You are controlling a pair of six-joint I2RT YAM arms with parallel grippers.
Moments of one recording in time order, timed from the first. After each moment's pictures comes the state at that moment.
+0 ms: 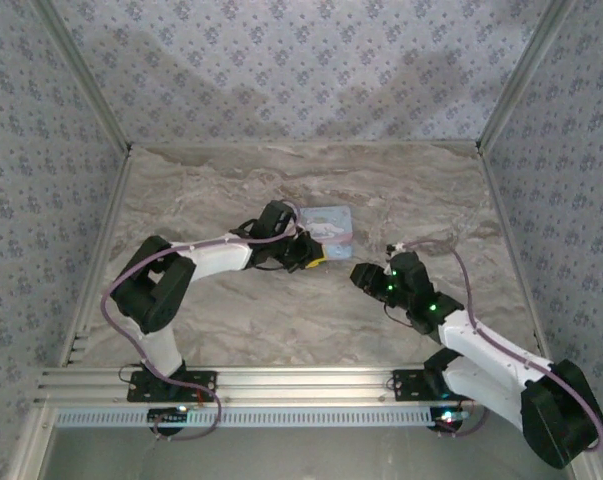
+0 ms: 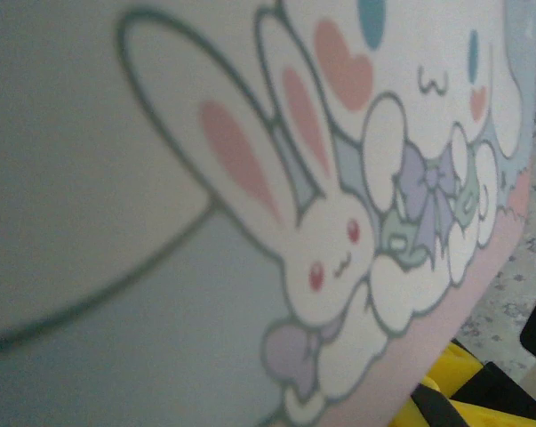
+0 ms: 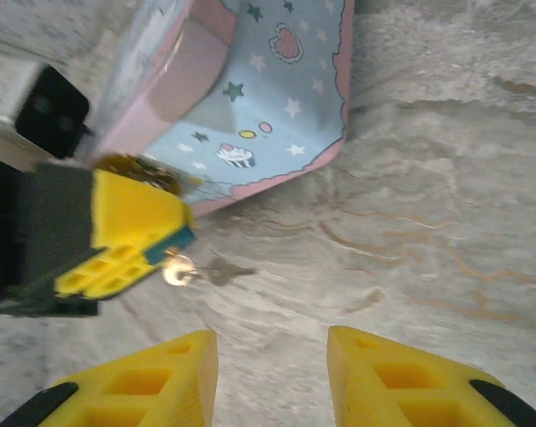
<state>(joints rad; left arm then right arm) -0.71 1.79 1.05 -0.03 0.56 -1.09 0.56 0.91 0.35 -0.05 -0.15 0.92</state>
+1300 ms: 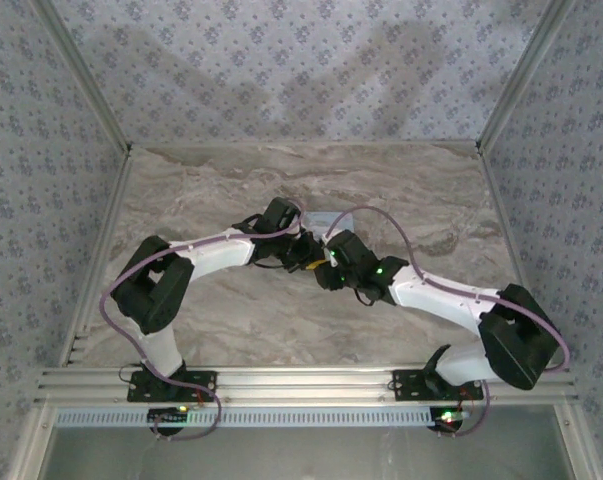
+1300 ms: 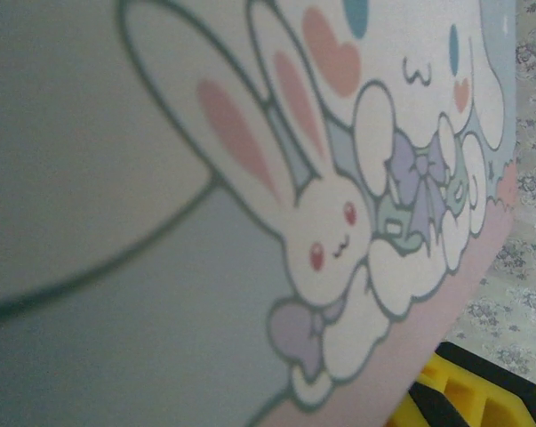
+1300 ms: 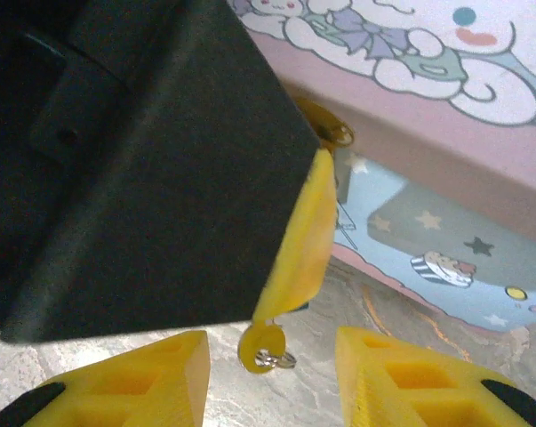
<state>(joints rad) -0.72 1.79 1.10 -0.17 0.56 -1.05 0.81 1.37 0.78 -0.27 0.09 0.30</state>
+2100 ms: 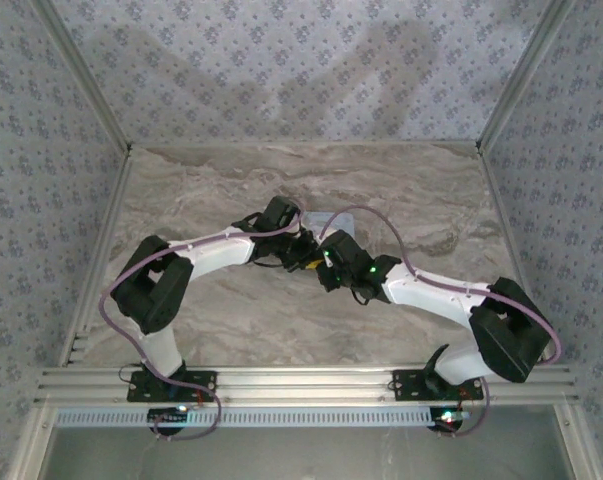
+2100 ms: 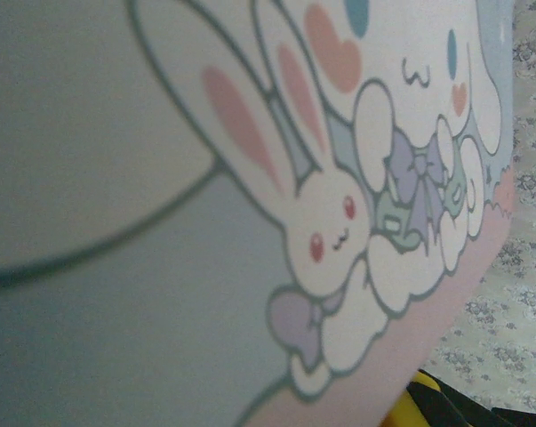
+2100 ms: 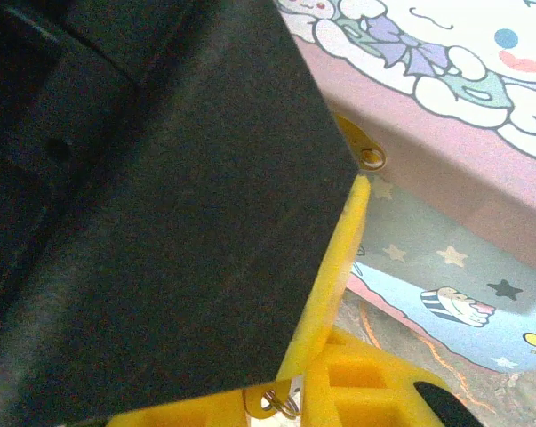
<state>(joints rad) -0.71 1.79 1.12 -0.20 0.58 -1.05 0.82 1.42 0.80 -0.26 0.13 0.26</state>
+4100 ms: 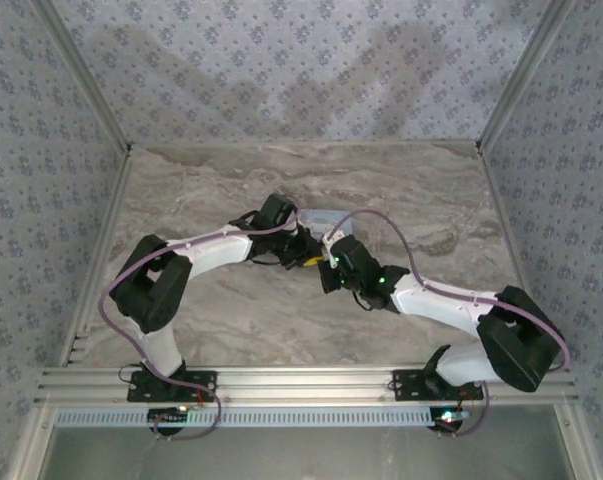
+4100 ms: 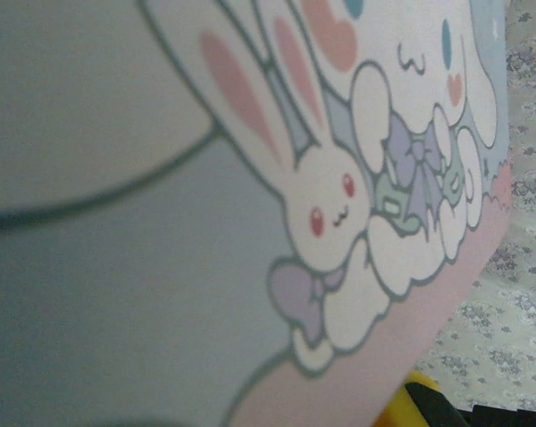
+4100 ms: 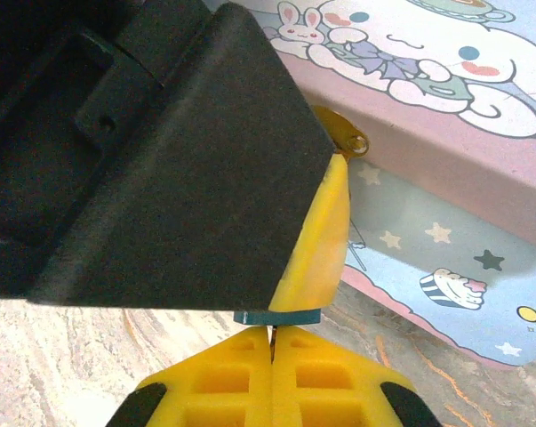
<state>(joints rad) -0.69 1.79 1.12 -0.19 0.59 -1.04 0.81 1.35 0.68 -0.05 0.10 0.29</state>
